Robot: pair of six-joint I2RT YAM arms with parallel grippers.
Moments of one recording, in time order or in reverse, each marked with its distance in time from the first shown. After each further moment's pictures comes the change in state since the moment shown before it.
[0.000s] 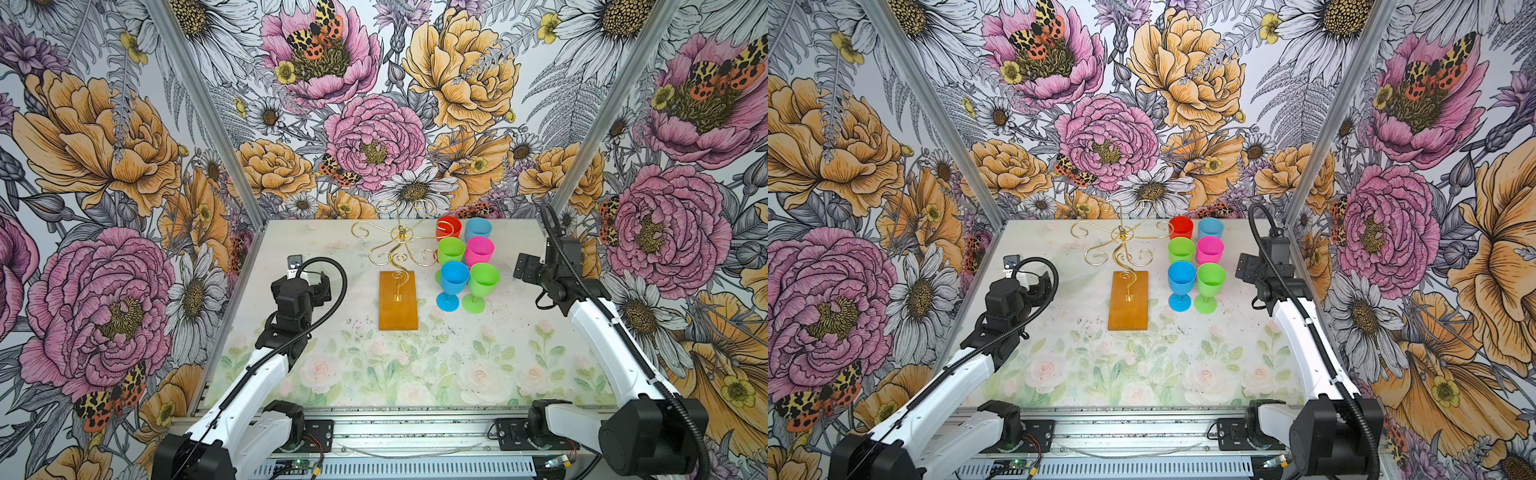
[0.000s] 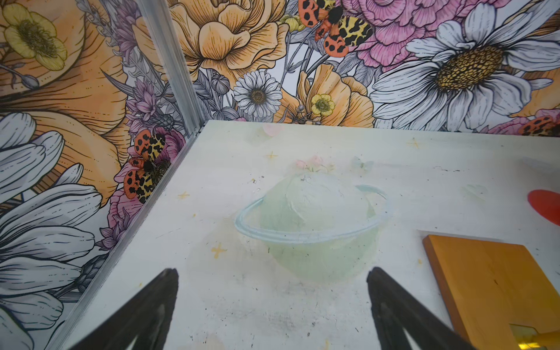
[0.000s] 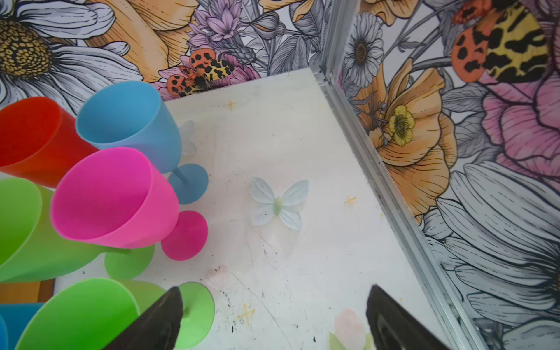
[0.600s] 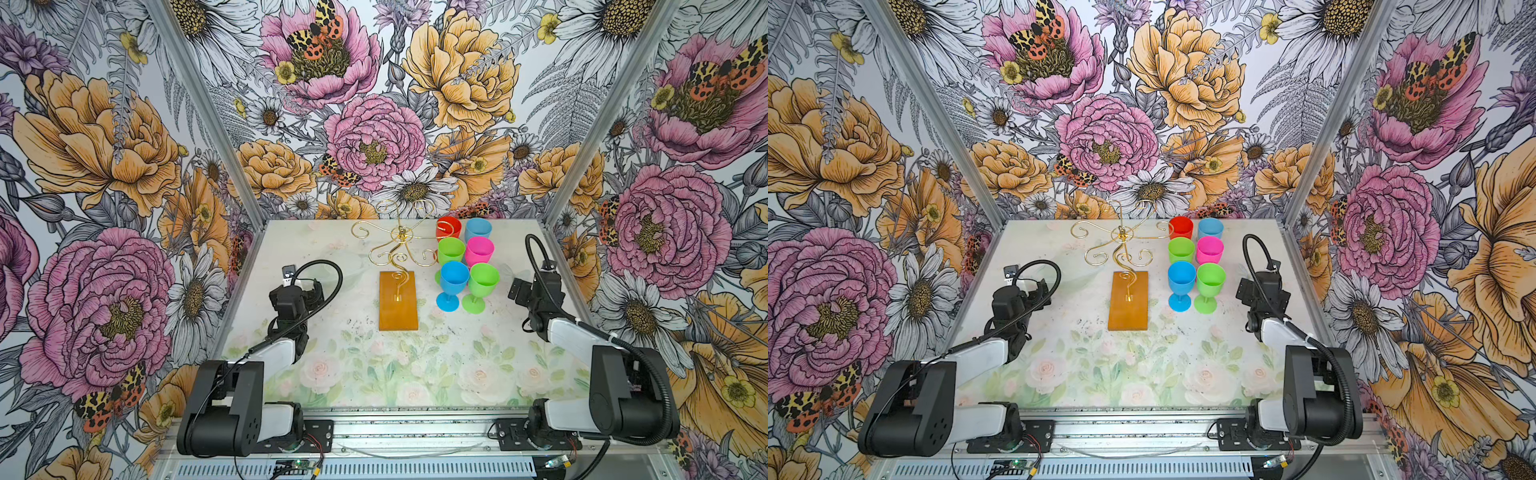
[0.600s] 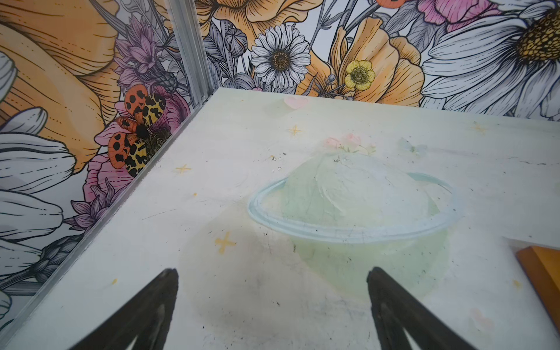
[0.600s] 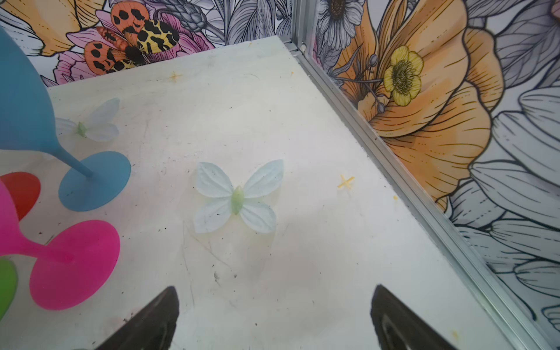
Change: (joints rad) left arm 0.160 0.349 -0.151 0.505 0.121 0.006; right arm -0.048 0.210 -0.449 0.754 0.061 -0.015
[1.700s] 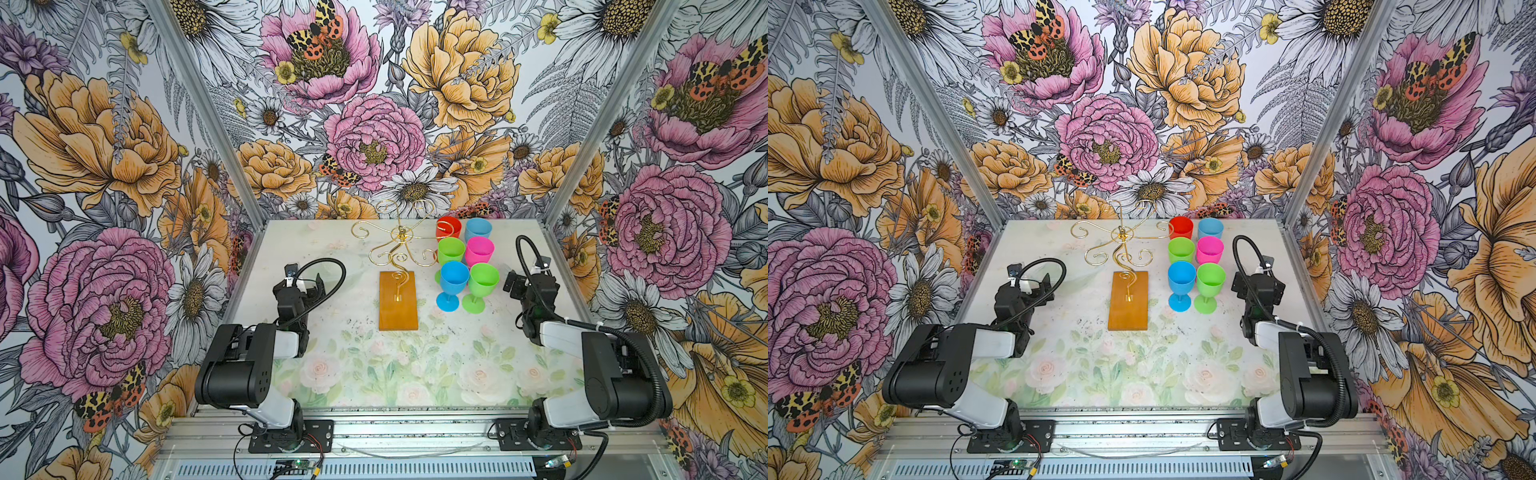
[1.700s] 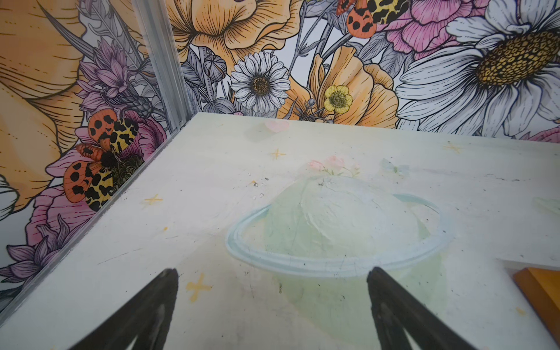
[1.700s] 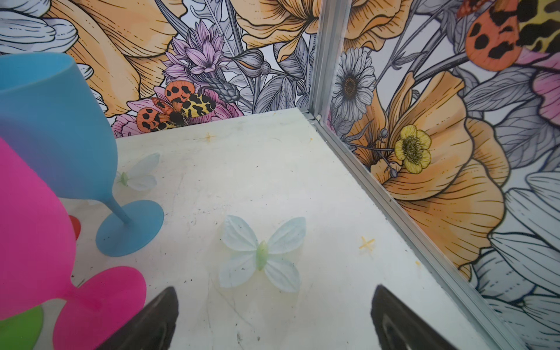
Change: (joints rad) left arm 0.039 0.224 -0.011 0.346 0.113 0.026; right arm 0.049 0.071 -0.063 0.359 0.018 -0.077
